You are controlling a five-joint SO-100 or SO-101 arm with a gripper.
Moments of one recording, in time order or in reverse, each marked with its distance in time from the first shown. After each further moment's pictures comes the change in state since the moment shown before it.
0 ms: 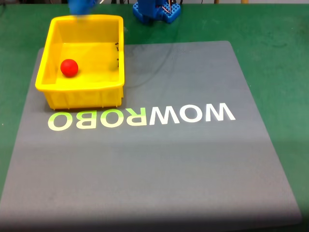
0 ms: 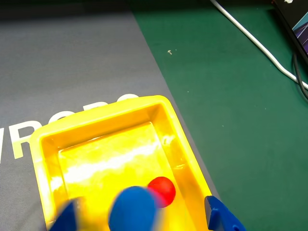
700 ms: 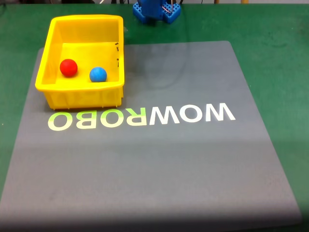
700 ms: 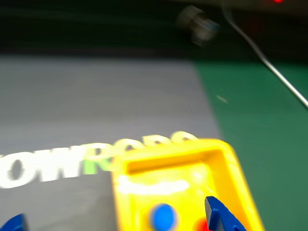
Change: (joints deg) arm -17.8 7.0 3.3 -2.7 3.3
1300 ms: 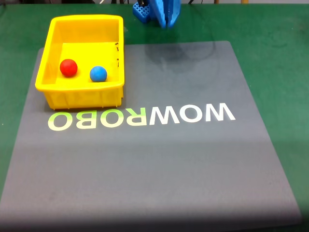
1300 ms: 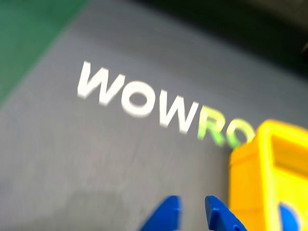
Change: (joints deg) arm -18.9 48.0 55.4 -4.6 -4.8
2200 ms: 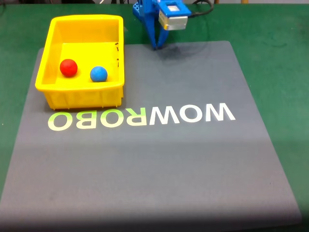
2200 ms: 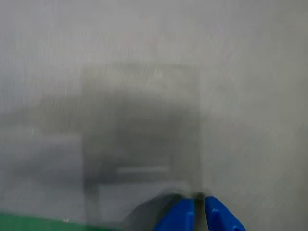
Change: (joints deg) arm 4.7 13.3 16.7 27.4 2.8
